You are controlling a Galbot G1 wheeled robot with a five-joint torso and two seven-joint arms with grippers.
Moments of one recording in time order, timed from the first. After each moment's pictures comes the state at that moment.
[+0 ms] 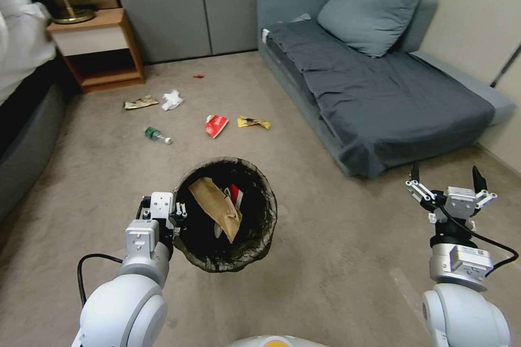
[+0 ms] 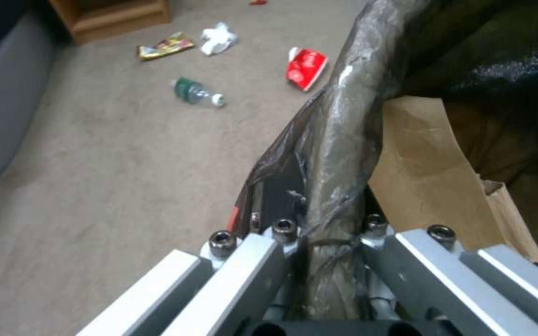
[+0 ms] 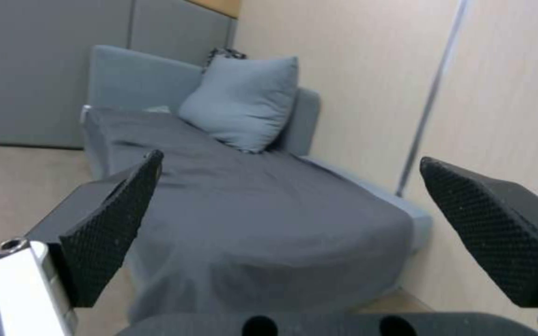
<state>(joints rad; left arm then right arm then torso) 1.58 -1.29 -0.46 -2.42 -0.21 0.69 -0.32 -1.57 1.56 0.78 2.19 -0.12 0.06 0.13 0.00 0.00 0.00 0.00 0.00</state>
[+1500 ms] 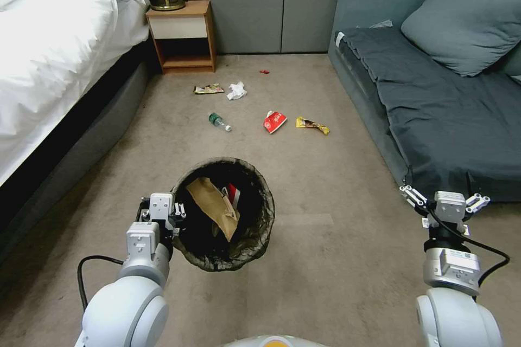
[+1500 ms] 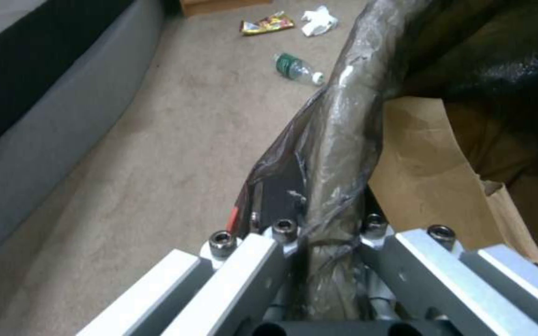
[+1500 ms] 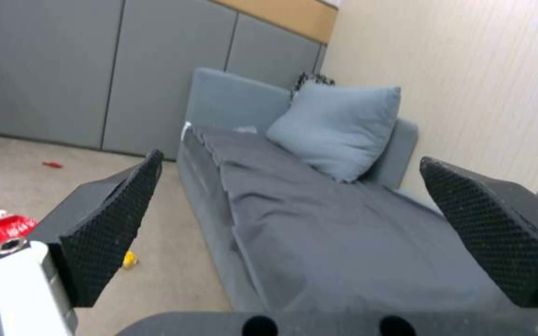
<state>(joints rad) 1.58 -1.30 -0.45 -2.40 -0.17 0.66 -0.32 -1.62 1.60 0.75 2.19 -0.21 0.12 0.16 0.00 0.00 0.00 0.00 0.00</state>
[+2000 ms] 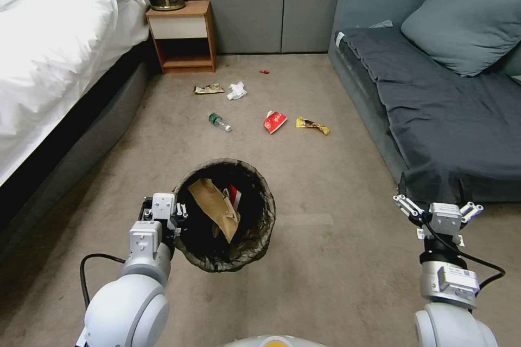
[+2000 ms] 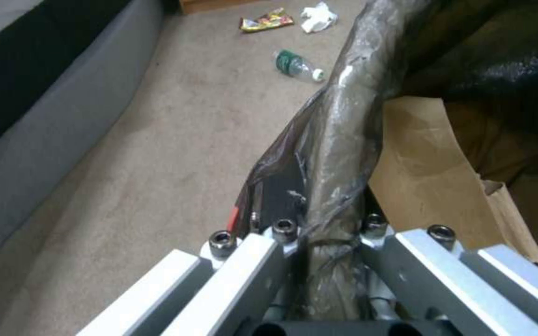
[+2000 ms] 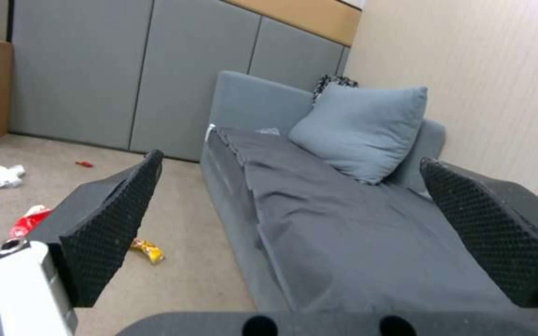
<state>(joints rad) 1.59 -1.30 -0.45 -2.40 -0.17 0.67 -0.32 -1.65 1.60 0.75 2.18 -0.18 0.16 0.10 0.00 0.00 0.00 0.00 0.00</state>
